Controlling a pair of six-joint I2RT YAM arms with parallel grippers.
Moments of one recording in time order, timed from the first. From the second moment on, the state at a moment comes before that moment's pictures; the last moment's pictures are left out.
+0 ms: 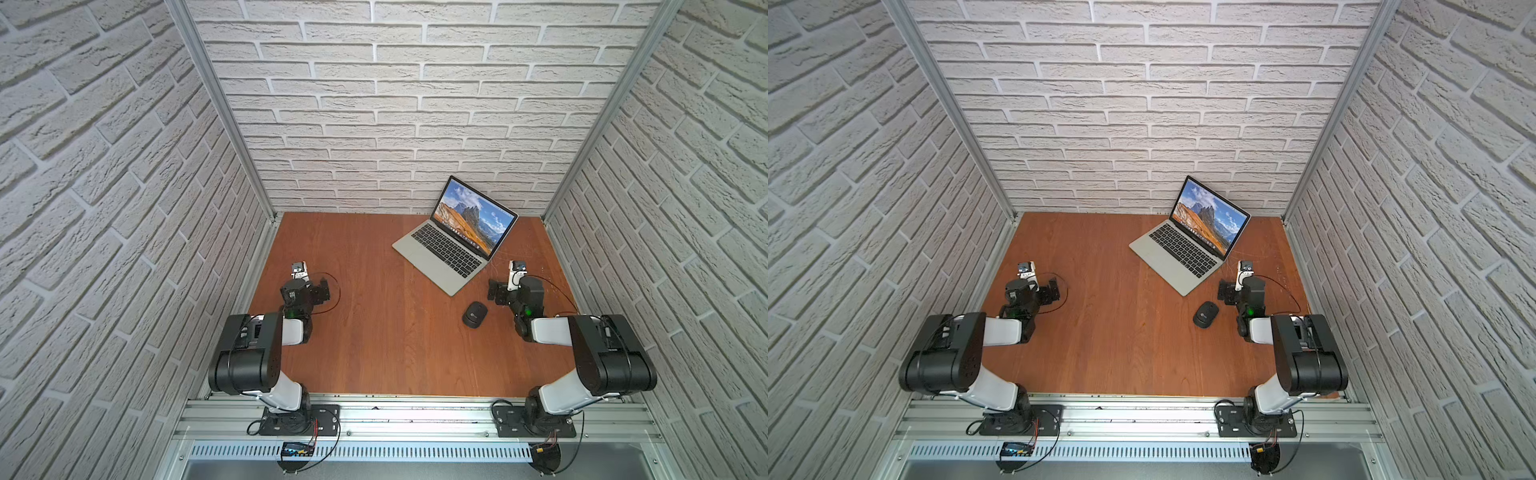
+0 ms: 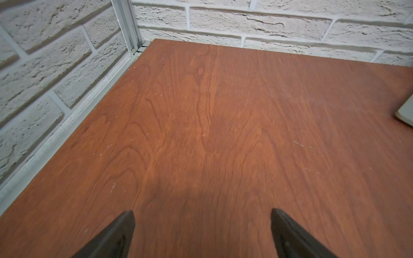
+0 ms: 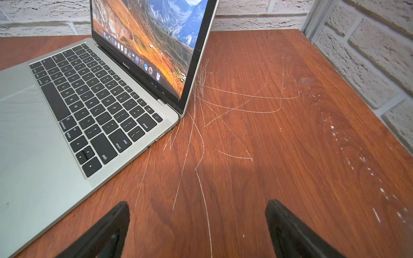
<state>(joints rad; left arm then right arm) 0.09 1.55 0.39 0.73 -0.08 -0.05 0.04 1.56 0.42 0.67 0.04 0.05</state>
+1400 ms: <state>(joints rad) -0.69 1.04 0.38 0.20 -0.02 -0.14 0.47 1.47 0.72 -0.47 0.11 0.77</state>
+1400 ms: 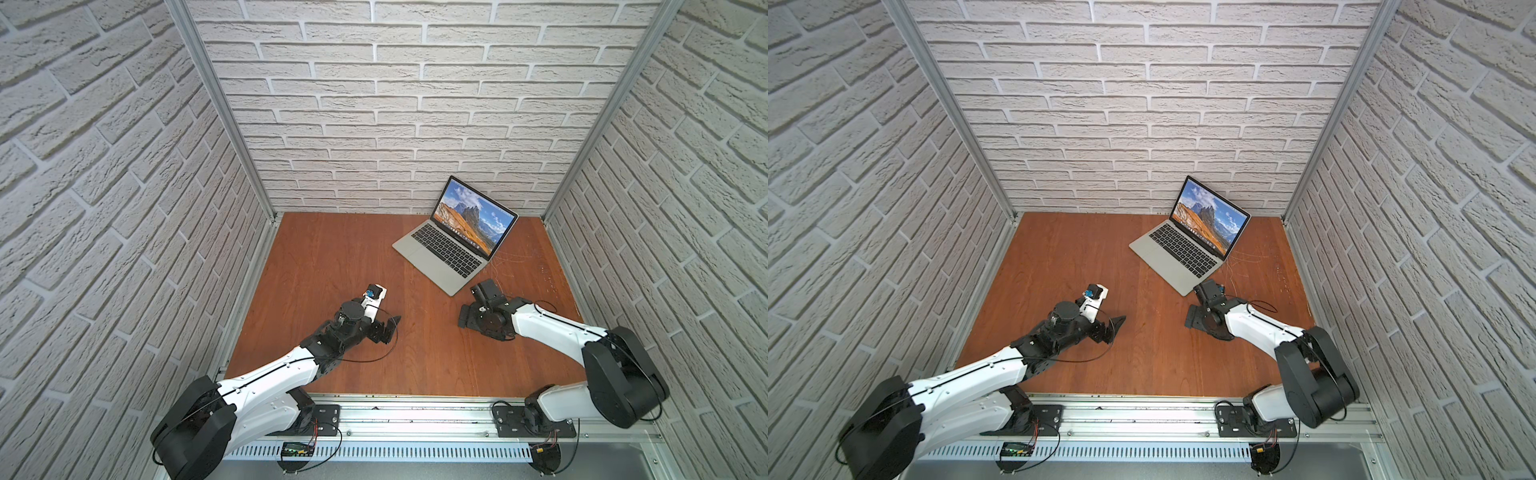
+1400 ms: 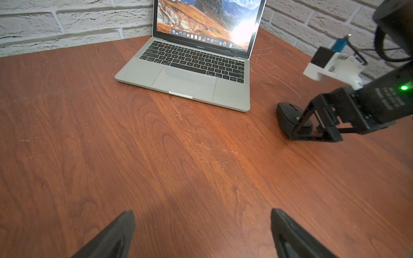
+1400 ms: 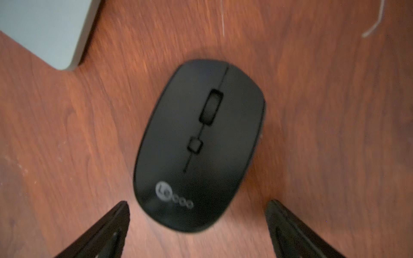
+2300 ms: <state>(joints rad) -1.04 0.97 0.51 0.02 -0.10 0.56 0.57 1.46 1.07 -0.78 -0.74 0.11</state>
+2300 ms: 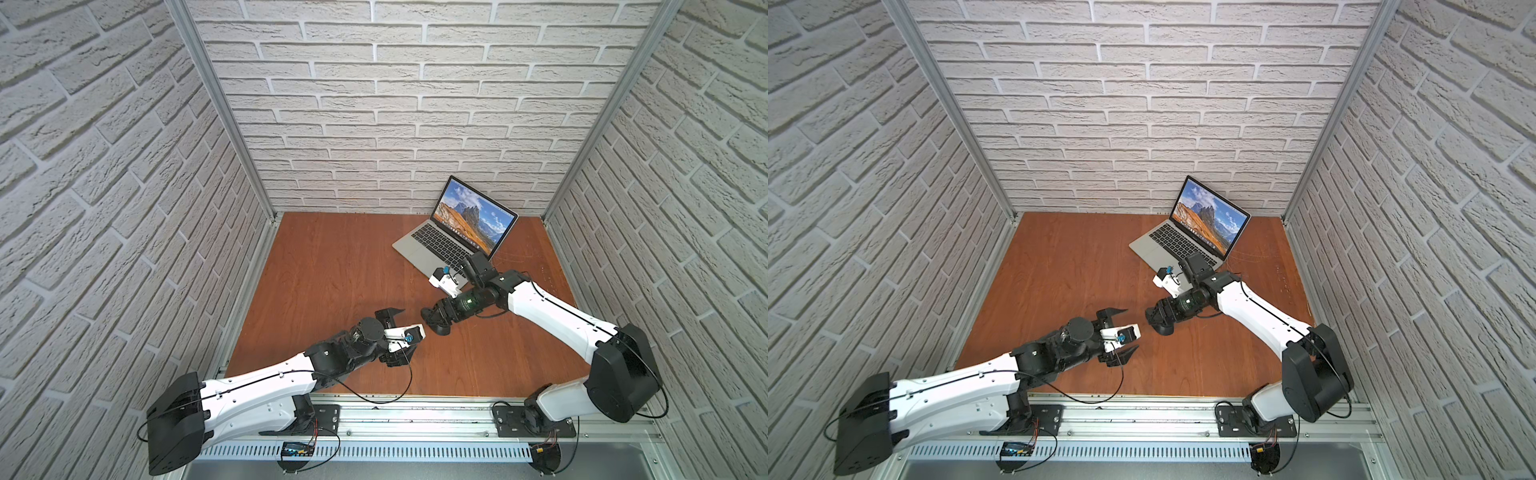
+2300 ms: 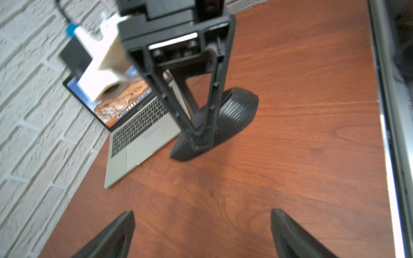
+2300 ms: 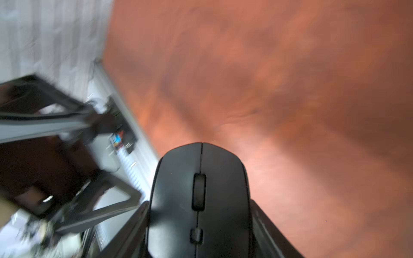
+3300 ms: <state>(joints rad) -0.99 1.00 0.62 -0.19 0.22 0.34 0.65 1.39 1.05 -0.86 -0.87 -0.03</state>
